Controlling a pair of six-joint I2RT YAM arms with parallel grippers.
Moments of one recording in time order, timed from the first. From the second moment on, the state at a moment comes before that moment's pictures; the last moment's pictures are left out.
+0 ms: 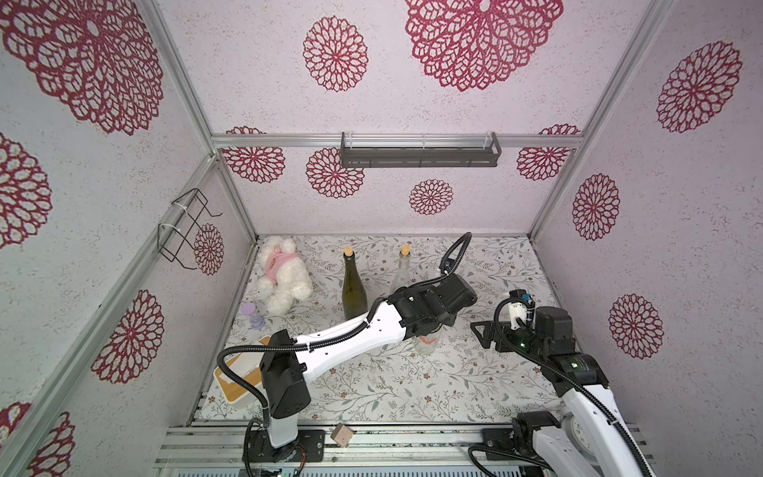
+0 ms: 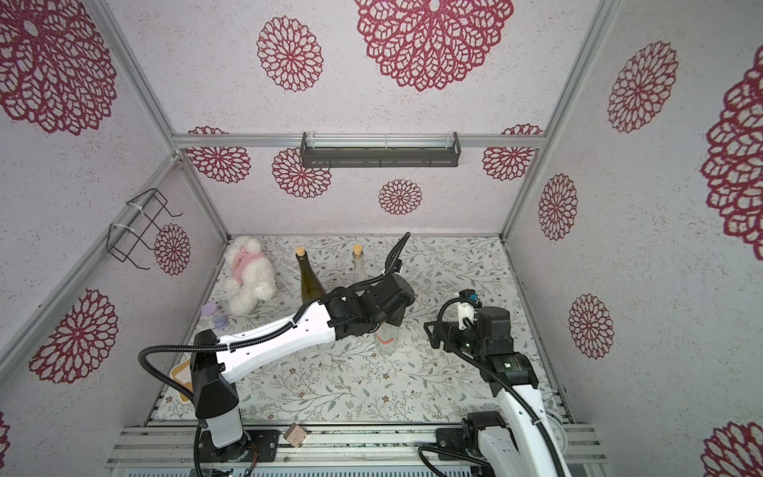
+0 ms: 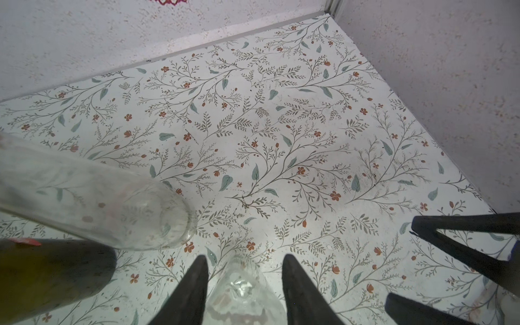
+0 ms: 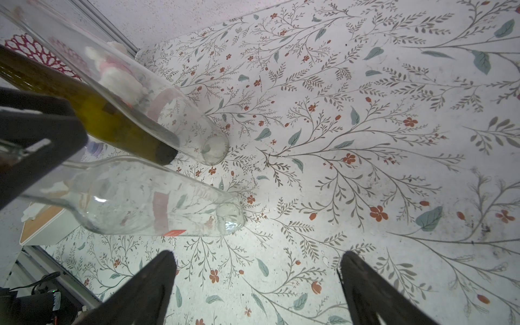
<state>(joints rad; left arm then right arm) -1.10 1.85 1.79 -0.78 -0.51 -0.55 0.12 0.70 0.66 -0.63 -0.39 0.22</state>
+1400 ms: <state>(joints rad) -0.82 1.54 1.57 -0.72 0.35 0.00 0.11 0.69 0.63 -0.66 -0.47 0.25</state>
